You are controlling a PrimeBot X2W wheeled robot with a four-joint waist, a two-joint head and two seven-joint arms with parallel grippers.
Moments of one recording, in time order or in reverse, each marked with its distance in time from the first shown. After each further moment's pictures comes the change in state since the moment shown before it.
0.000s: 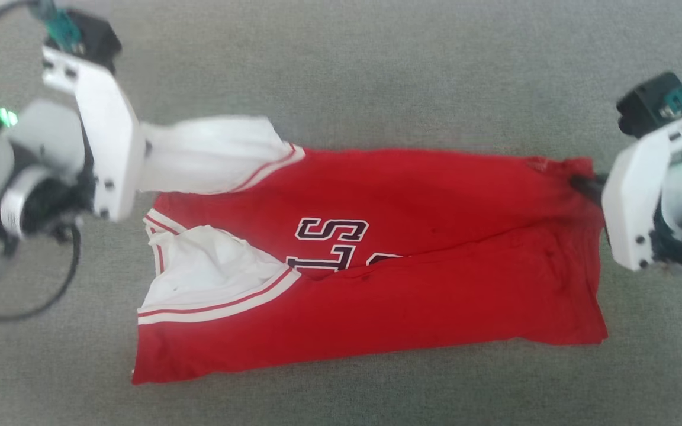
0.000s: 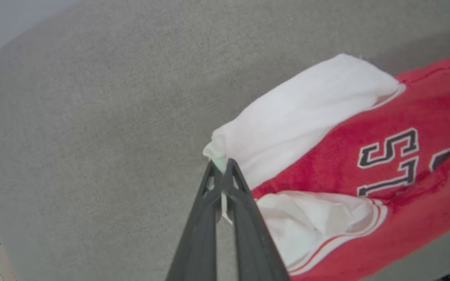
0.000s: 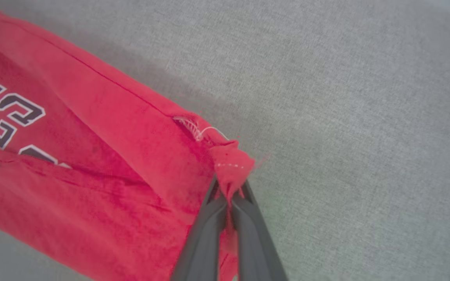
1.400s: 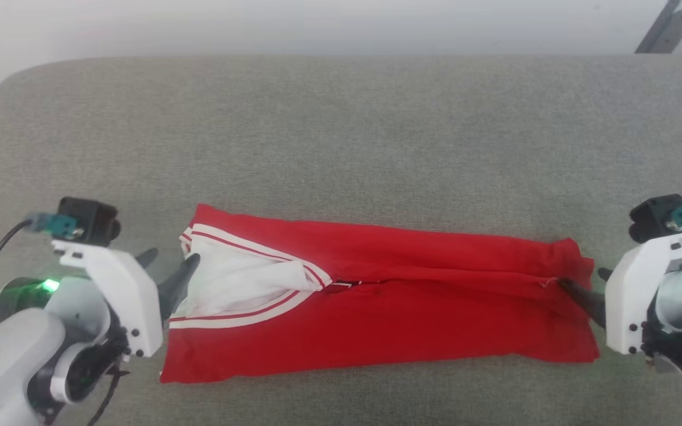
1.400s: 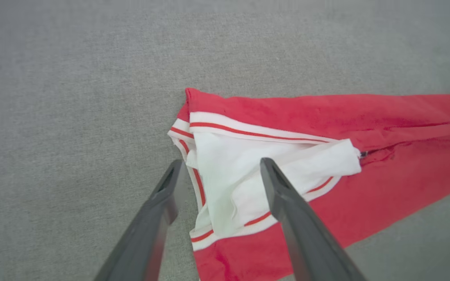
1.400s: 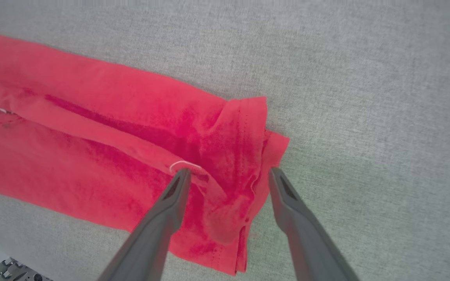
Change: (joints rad) left arm 0.510 0.034 0.073 -0.145 -0.107 0.106 -0.520; right arm 0.324 0.128 -0.183 0.031 -0.072 0.000 -0.084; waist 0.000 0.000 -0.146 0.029
